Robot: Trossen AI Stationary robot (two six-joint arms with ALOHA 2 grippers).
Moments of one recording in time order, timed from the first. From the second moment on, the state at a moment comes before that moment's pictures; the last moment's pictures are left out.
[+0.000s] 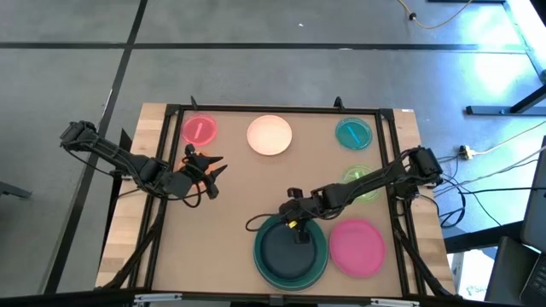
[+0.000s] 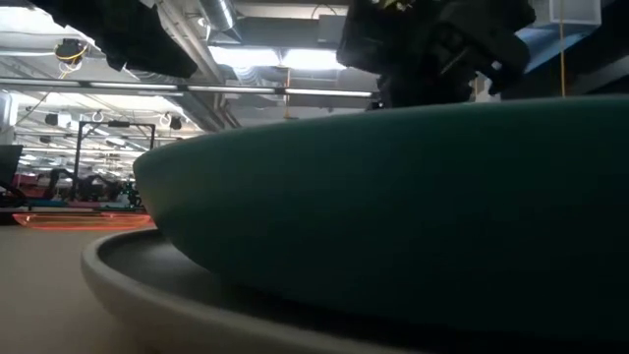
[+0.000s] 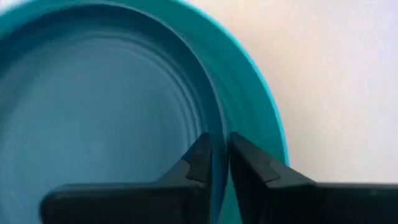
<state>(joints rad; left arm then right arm) -0.39 0.86 0.58 -0.30 -0.95 -0.42 0.30 1.82 1.15 -0.29 0.01 0.17</state>
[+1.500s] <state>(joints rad) -0.39 0.86 0.58 -0.30 -0.93 -0.44 0.30 1.10 0.53 -0.56 -0.21 0.58</state>
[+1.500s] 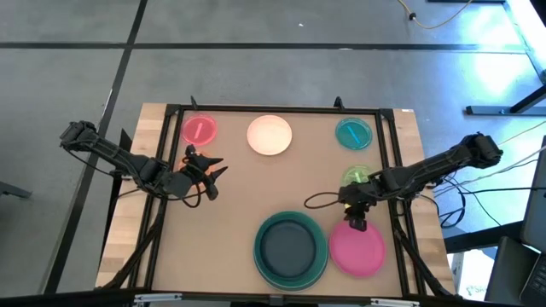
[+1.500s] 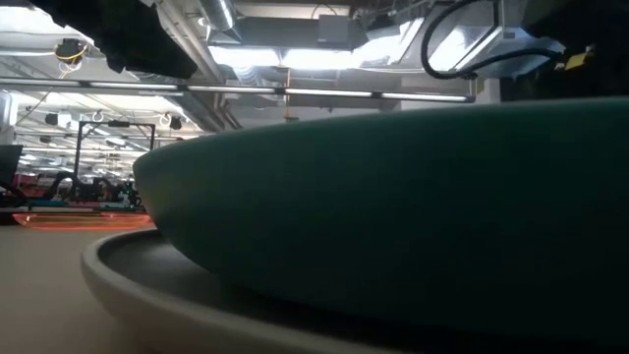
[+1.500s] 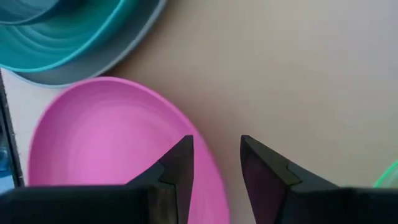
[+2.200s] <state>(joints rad) -0.40 0.86 0.58 -0.30 -0.92 -0.44 0.43 1.32 0.53 -0.47 -0.18 0.62</state>
